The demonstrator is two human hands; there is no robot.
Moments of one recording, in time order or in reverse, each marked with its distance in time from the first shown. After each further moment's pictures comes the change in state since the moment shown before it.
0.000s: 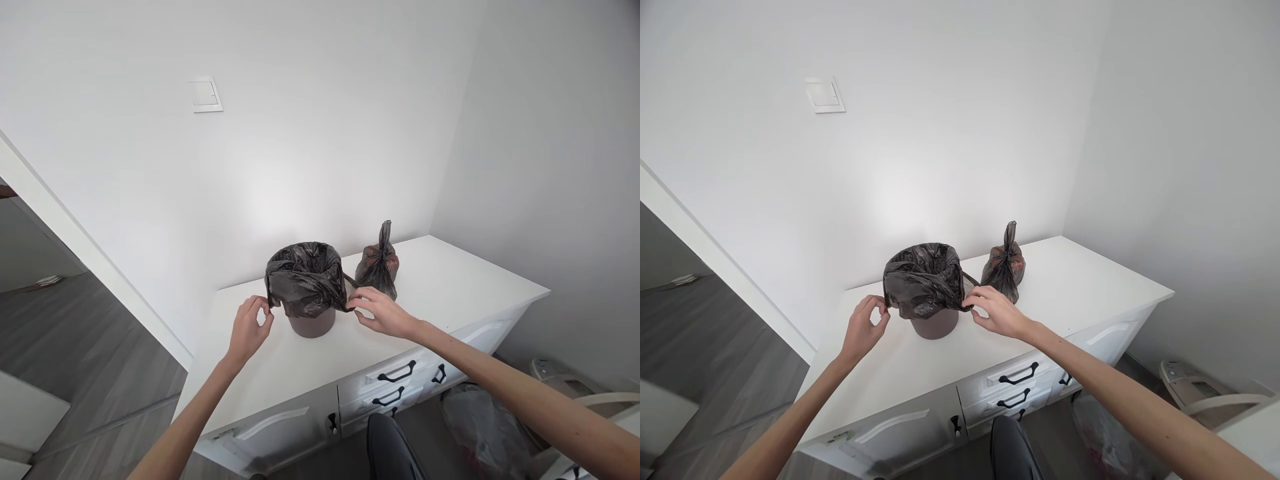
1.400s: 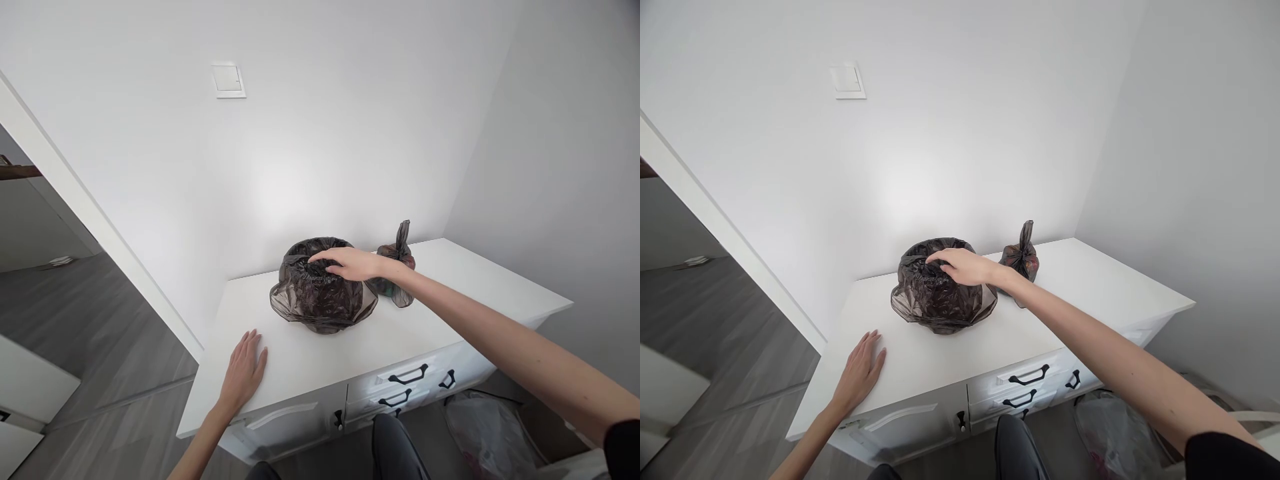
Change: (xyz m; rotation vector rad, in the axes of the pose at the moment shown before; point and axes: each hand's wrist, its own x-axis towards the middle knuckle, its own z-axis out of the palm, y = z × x) left_hand -0.136 -0.095 0.034 0.184 -0.251 -0.275; right_hand 0.158 -0.034 -0.026 0.106 -0.362 -0.004
